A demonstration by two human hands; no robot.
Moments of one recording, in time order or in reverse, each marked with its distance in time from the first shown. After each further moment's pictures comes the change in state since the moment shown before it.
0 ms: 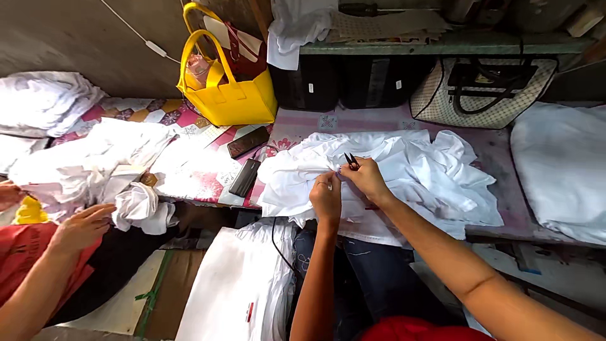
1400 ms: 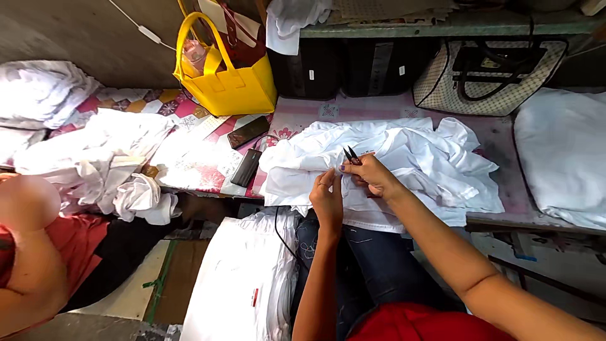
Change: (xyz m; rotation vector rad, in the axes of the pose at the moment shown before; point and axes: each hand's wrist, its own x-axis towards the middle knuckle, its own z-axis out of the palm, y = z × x) left_hand -0.019 0.017 -0.032 -0.119 -0.058 -0.098; right_hand -0.016 -0.007 -0.005 0.407 -0.254 0.367
